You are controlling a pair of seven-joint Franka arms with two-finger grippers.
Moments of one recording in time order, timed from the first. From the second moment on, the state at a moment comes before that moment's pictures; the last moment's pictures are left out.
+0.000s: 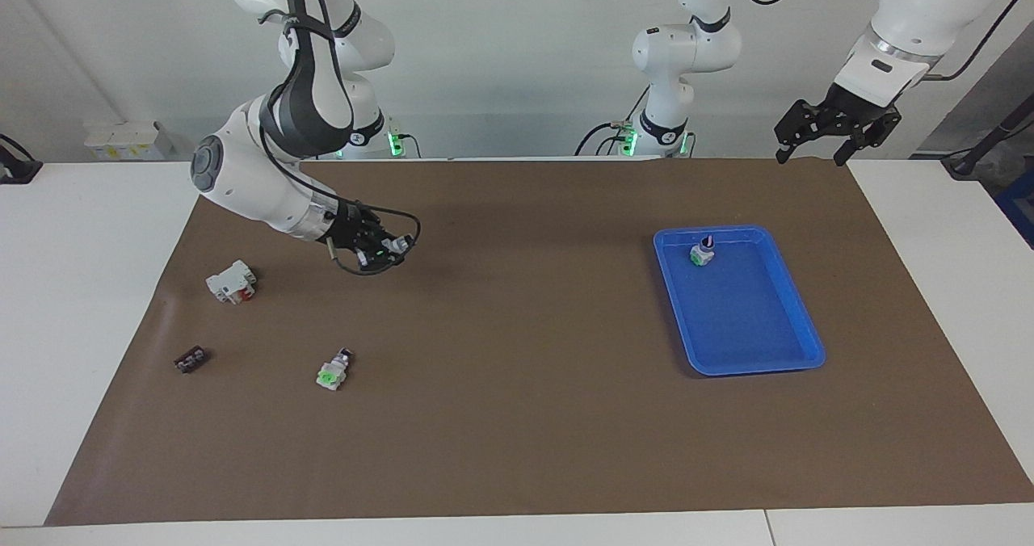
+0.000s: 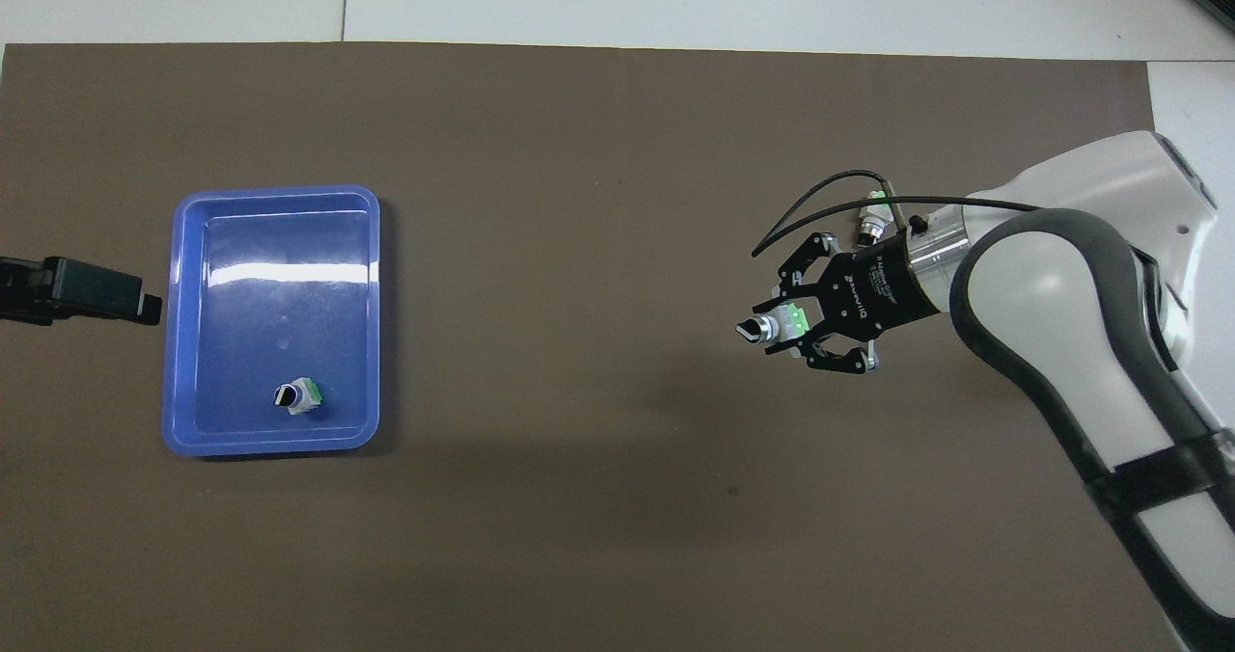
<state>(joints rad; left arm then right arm) -0.02 -0.08 -0.01 -1.60 -0.20 1.47 0.00 0.21 0.13 -0.05 -1.90 0.76 1.81 1.25</state>
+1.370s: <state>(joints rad) -0.06 -0.10 -0.24 -1.82 -0.77 1.87 -0.76 0.50 0.10 0.00 -1.82 0.96 2.12 1.69</state>
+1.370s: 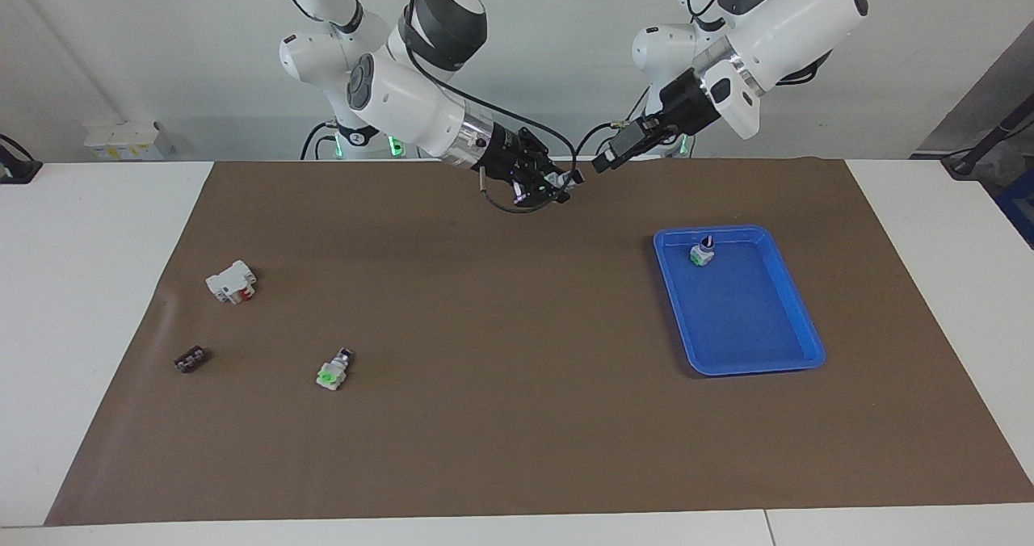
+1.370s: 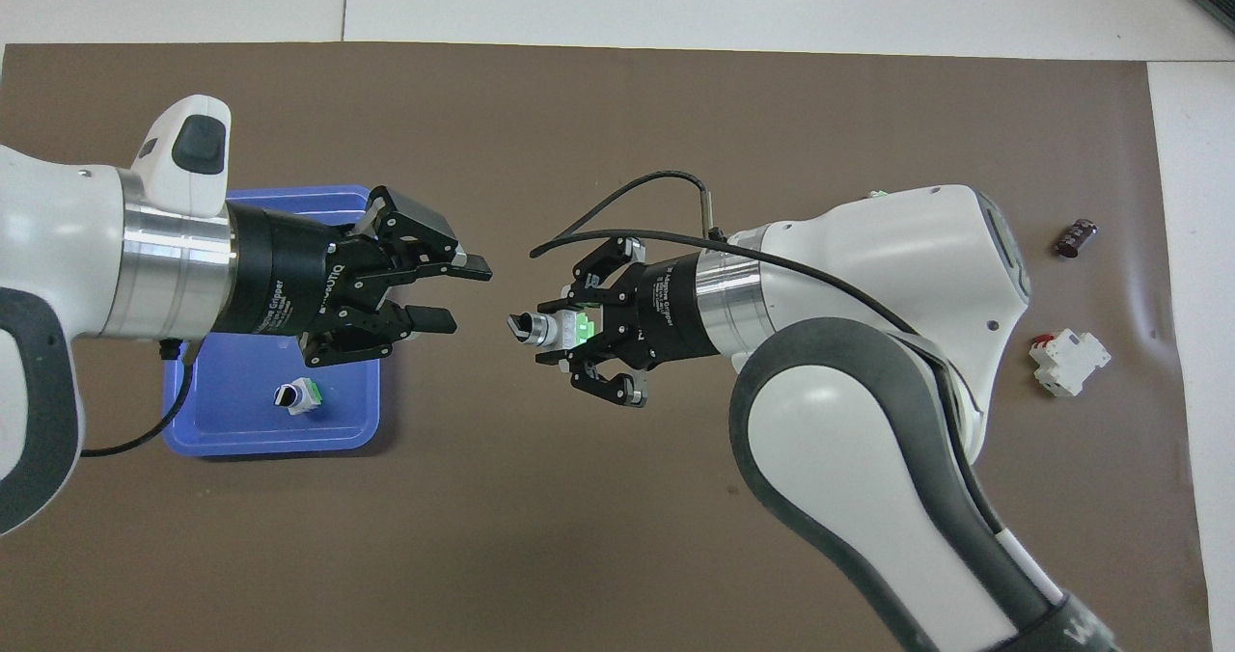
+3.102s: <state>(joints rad) -0.08 -0.10 -0.27 -1.89 -0.79 1.91 -0.77 0.50 0.10 0.00 -1.82 0.96 2.12 1.69</state>
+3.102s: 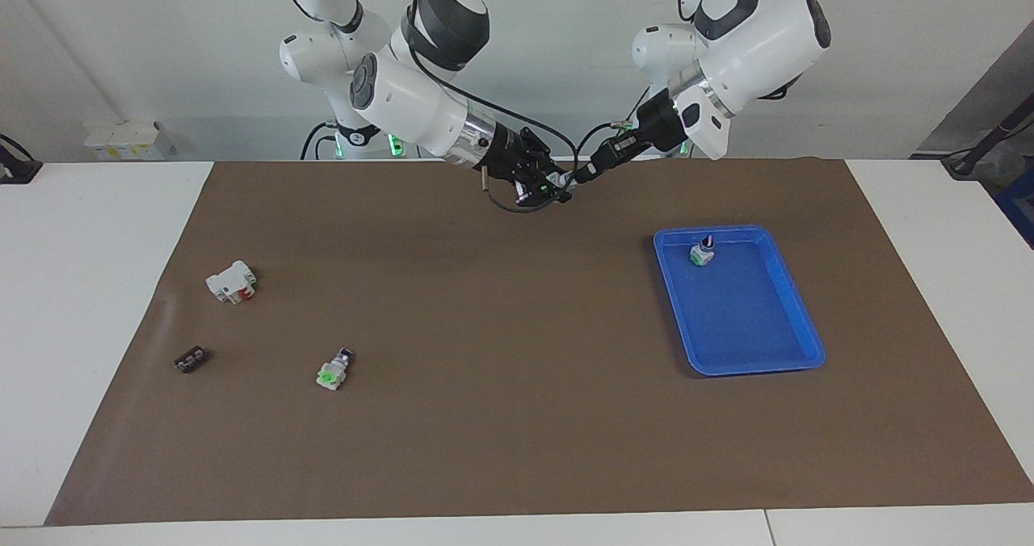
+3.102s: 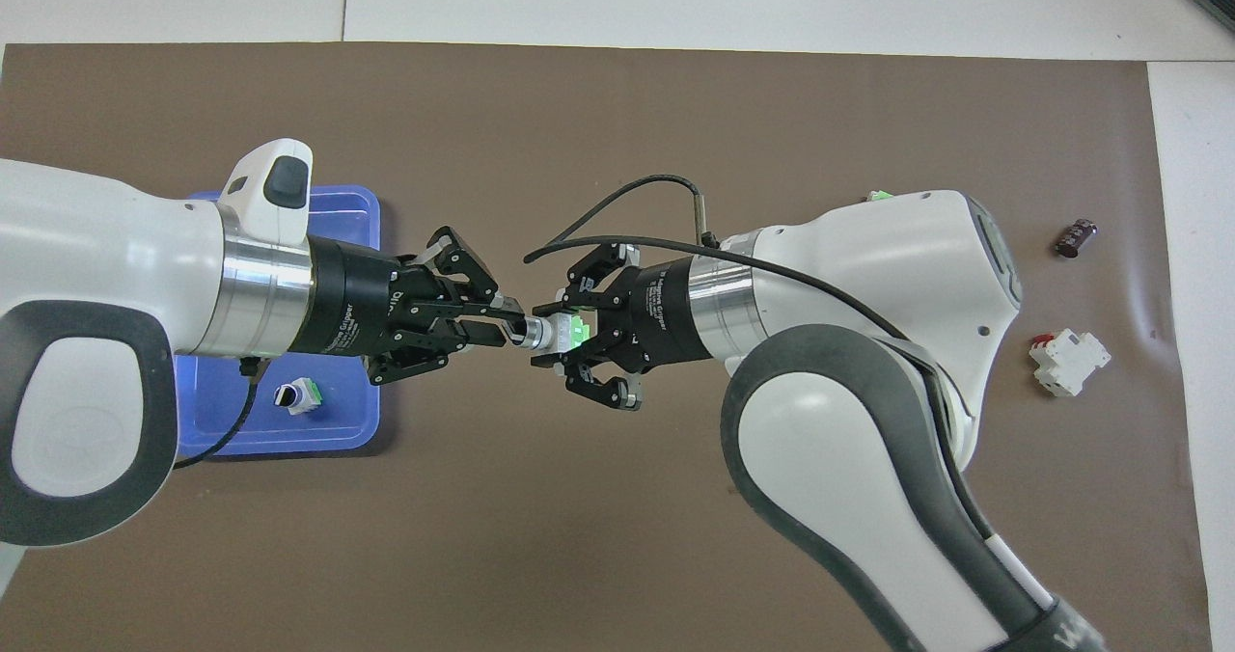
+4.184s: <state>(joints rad) -0.08 -0.11 -0.27 -1.90 -0.79 1.93 -0.77 0.50 0.10 0.00 -1.82 0.96 2.12 1.69</state>
